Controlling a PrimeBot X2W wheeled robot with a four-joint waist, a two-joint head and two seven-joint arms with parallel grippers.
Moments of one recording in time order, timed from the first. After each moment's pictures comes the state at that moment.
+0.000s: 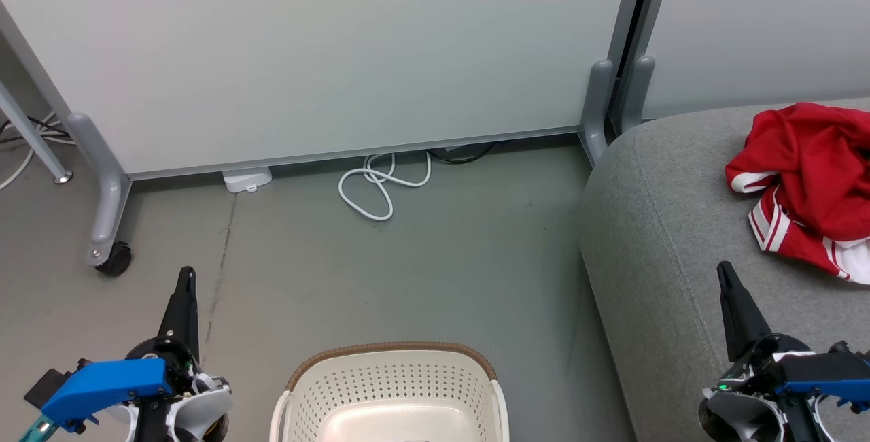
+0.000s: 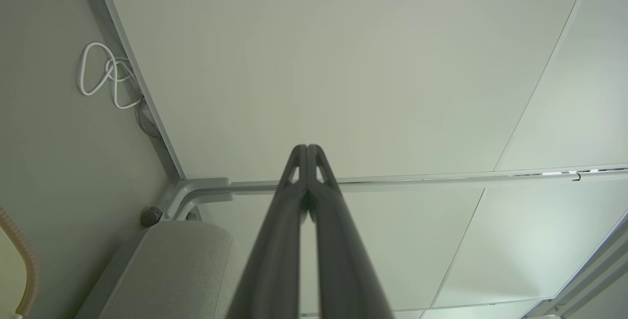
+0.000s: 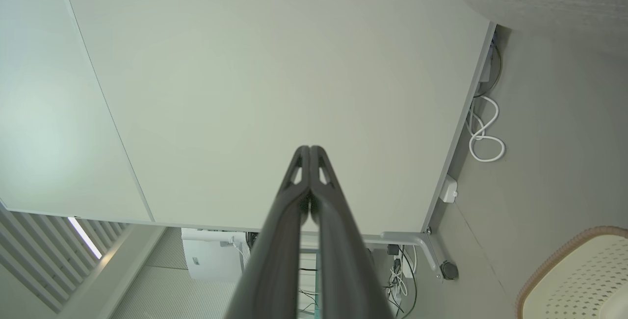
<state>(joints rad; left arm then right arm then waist) -0.10 0.05 0.11 0.25 -1.61 -0.13 0.11 -0.10 -0.05 -0.11 0.25 1.61 0.13 0.11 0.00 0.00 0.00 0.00</state>
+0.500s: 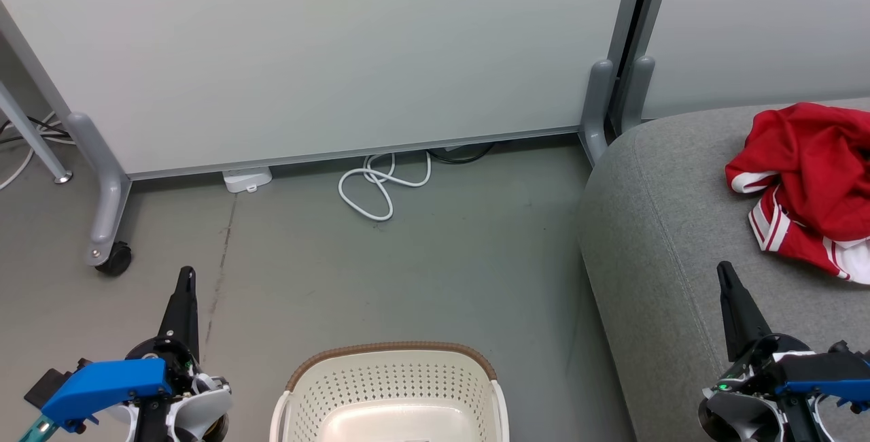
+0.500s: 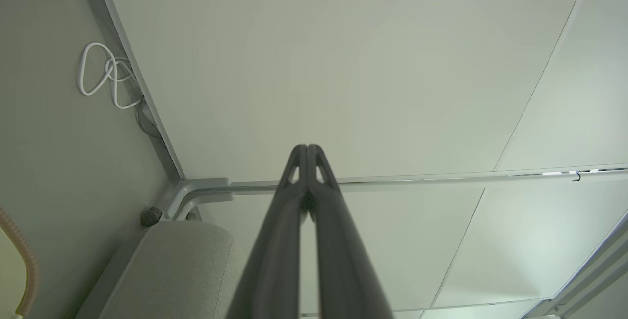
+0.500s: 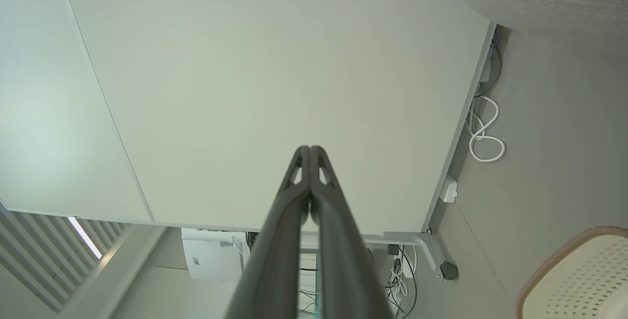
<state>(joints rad) -0.10 0.05 0.11 0.25 -1.61 -0.13 0.11 -0.10 -0.05 -0.11 0.25 1.61 0.13 0.11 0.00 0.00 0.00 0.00</state>
